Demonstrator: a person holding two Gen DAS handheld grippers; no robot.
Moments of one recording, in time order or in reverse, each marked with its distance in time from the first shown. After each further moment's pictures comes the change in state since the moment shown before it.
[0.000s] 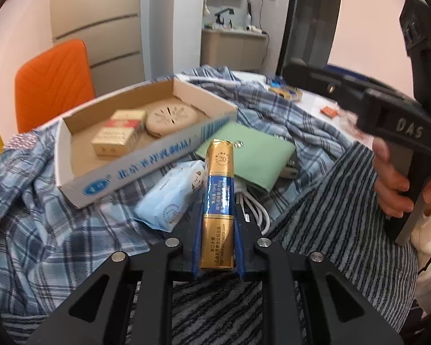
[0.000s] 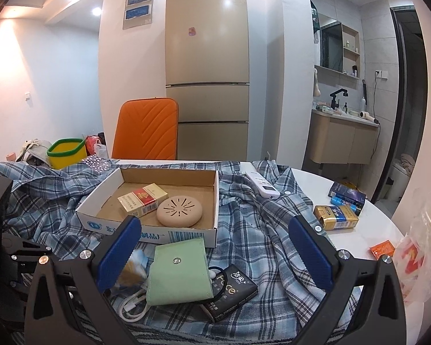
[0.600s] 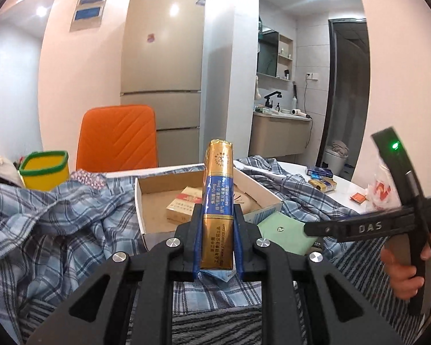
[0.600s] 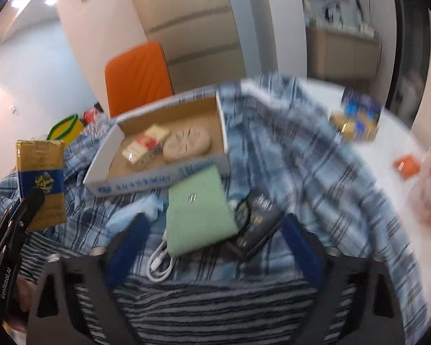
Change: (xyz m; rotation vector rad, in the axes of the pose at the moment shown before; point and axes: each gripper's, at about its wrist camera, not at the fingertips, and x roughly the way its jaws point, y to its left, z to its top) left arm -0.074 0.023 -0.003 -0.145 -0.412 0.213; right arm 0.035 -0.011 -0.023 0.254 0.423 0.091
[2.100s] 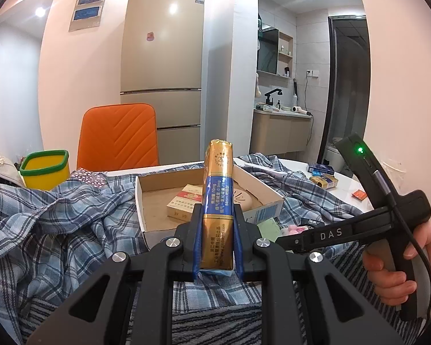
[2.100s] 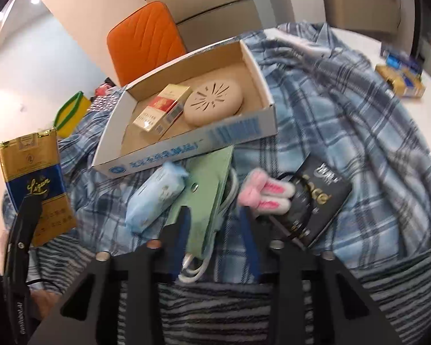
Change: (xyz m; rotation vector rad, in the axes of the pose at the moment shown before) left arm 0.000 -0.002 -0.005 0.017 0.006 0.009; right arm 0.049 0.021 0.002 0.066 0.193 0.125
